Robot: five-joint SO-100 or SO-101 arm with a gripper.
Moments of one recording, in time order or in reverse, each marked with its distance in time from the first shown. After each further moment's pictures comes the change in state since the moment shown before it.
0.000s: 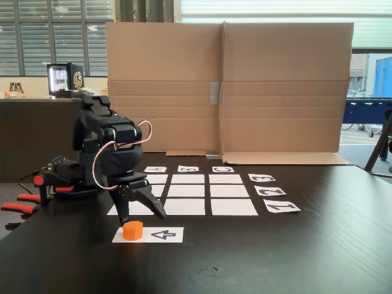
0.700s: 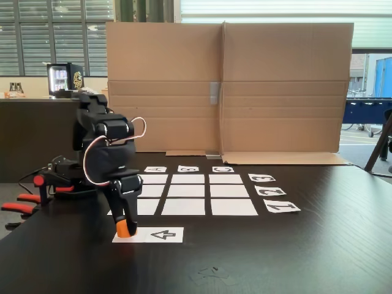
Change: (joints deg) arm 2.9 5.1 0.4 -1.6 -1.6
